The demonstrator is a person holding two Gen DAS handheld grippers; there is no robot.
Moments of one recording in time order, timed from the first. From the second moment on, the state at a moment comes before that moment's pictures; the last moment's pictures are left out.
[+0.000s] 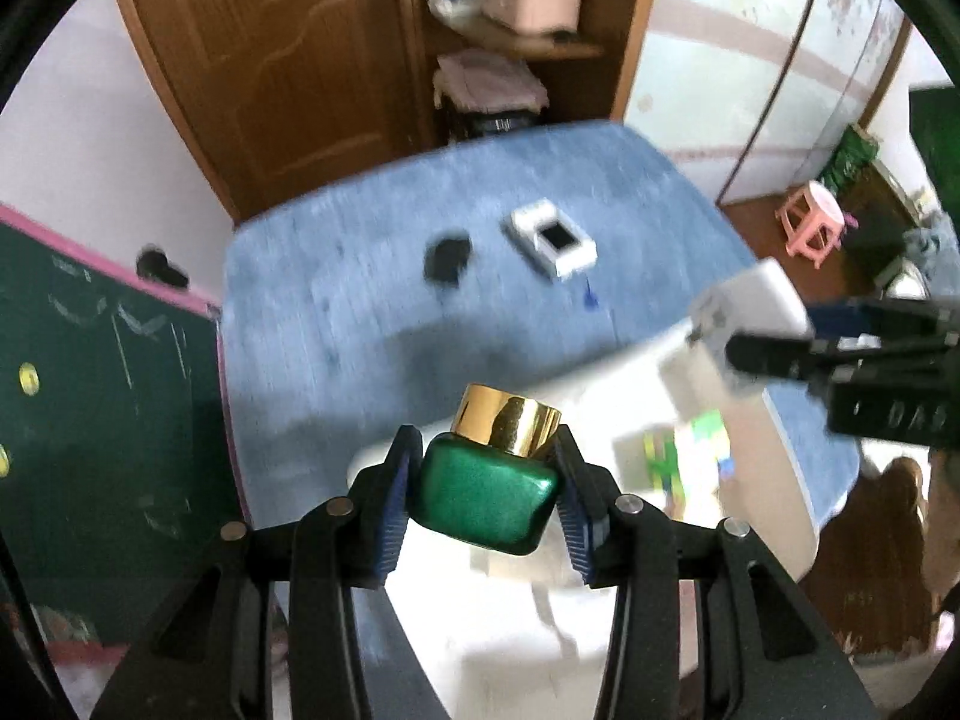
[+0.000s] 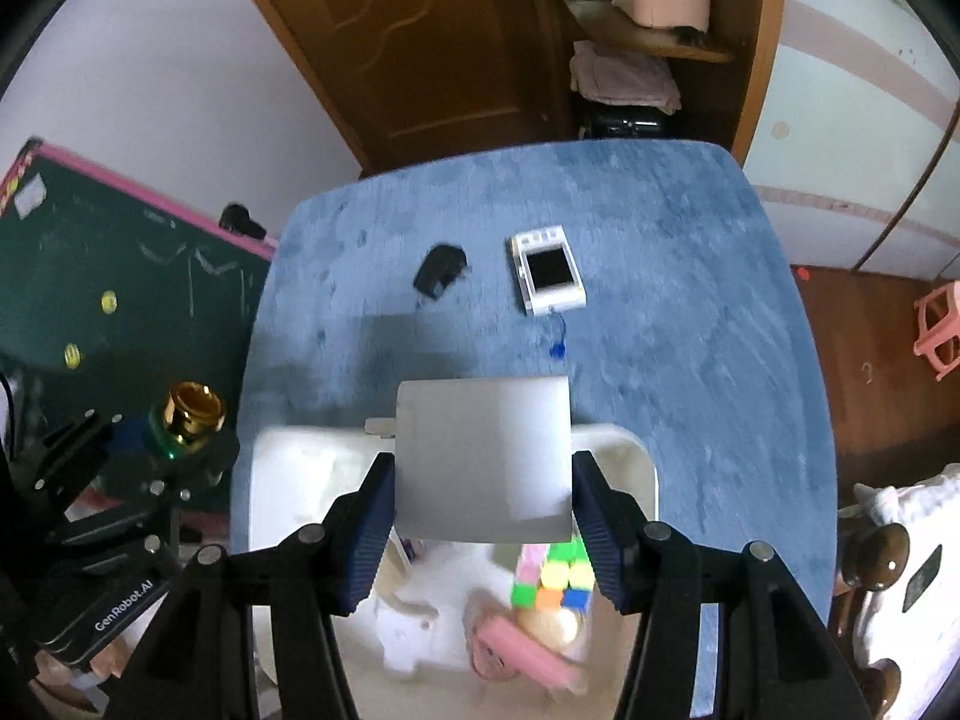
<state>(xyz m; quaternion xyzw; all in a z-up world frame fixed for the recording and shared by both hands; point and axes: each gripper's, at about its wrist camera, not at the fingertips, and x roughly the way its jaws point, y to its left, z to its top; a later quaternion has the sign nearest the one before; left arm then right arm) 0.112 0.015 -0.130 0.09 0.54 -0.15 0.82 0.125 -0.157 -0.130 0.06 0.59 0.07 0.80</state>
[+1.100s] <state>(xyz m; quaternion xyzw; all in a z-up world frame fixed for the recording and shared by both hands) 0.038 0.020 -0.256 0.08 0.65 -0.16 0.74 0.065 -0.088 -0.249 -0.05 0.68 0.11 0.73</state>
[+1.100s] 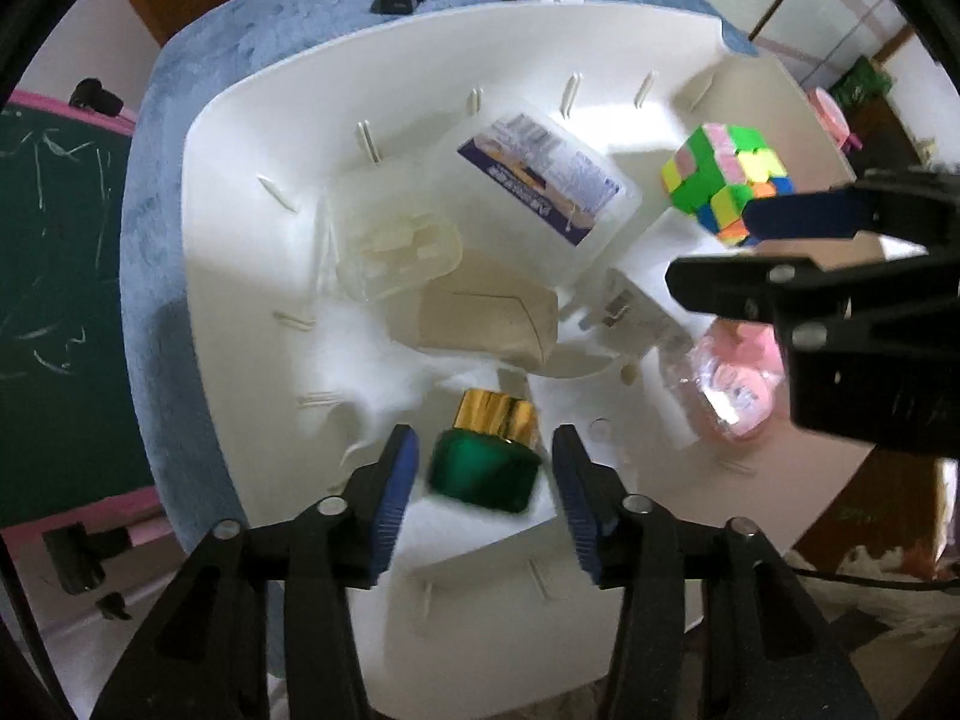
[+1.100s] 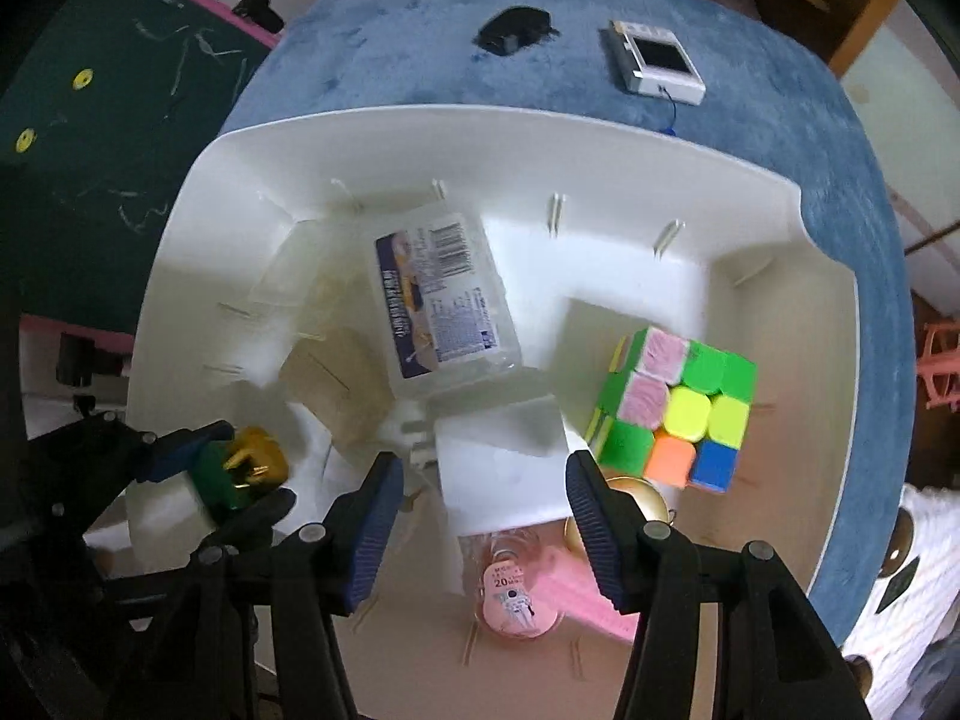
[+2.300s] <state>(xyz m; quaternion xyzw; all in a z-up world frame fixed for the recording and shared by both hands) 0.139 0.044 -0.099 0.04 0.53 -0.12 0.84 0.117 -0.150 -0.096 -0.01 0.57 0.09 0.82</state>
